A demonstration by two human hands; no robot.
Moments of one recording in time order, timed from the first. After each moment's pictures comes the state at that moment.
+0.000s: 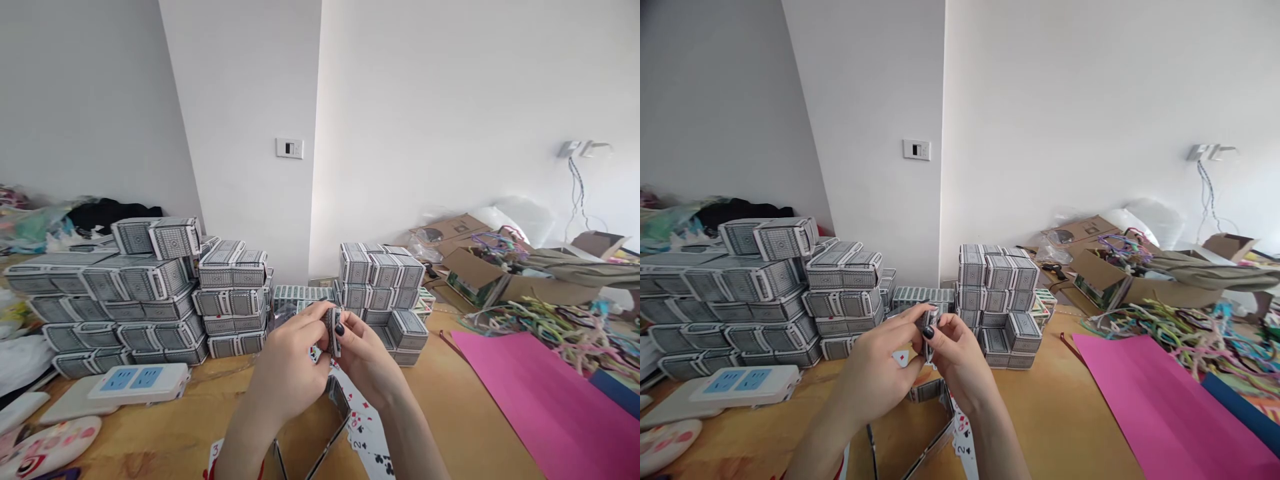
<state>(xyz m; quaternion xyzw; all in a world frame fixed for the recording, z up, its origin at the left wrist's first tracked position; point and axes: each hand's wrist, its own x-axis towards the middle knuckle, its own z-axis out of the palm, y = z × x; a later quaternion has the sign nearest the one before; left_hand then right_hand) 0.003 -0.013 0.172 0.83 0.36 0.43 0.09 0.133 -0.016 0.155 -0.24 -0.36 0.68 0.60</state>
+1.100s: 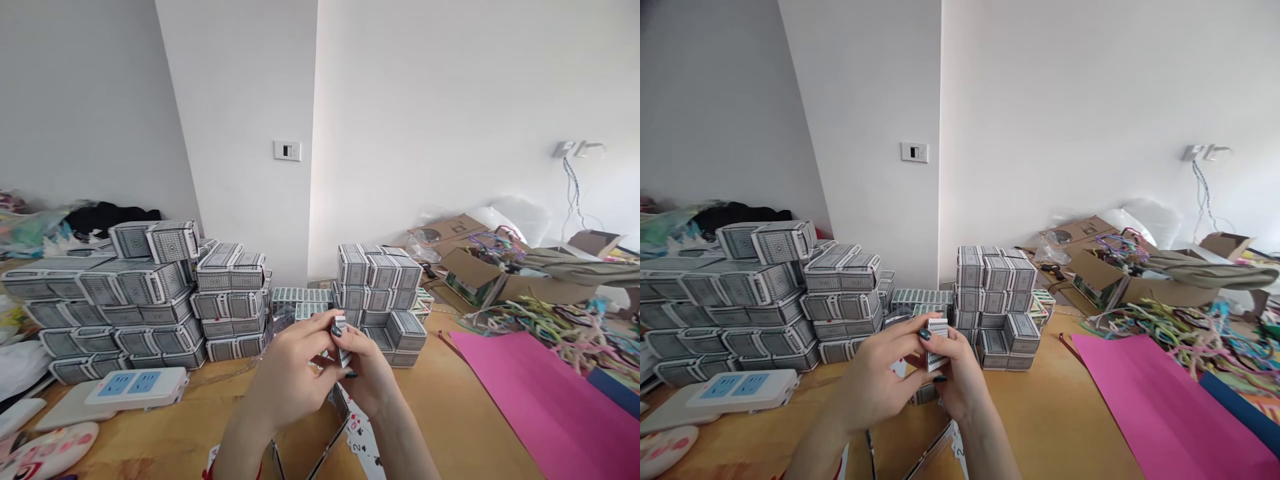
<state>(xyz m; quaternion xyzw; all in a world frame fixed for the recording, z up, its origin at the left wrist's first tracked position) 0.001 -0.012 0.171 0.86 0.30 0.40 0.10 0.130 -0.016 0.150 -0.25 -0.28 0.72 0.58</state>
